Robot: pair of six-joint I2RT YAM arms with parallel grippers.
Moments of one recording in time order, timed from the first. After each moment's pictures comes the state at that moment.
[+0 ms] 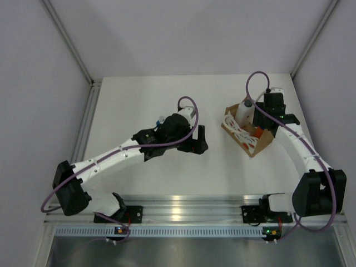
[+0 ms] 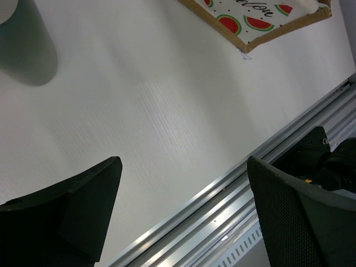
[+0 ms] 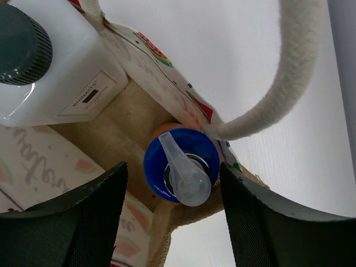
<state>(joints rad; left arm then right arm) -0.94 1.39 1.20 -0.45 -0.04 -0.61 0.09 1.31 1.05 -0.53 0.32 0.15</state>
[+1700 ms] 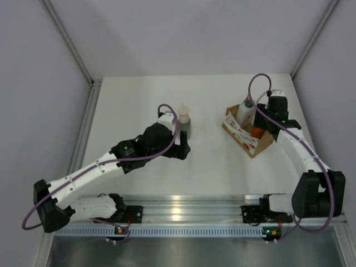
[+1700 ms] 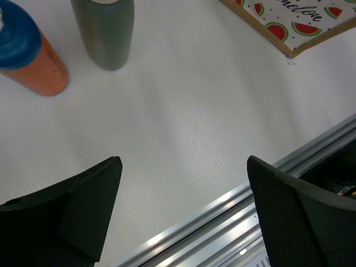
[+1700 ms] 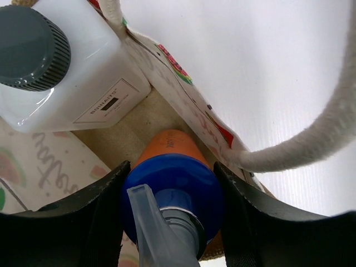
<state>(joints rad) -0.94 1.13 1.02 -0.51 -0.20 -0.55 0.03 1.30 0.96 -0.38 0.16 0.12</state>
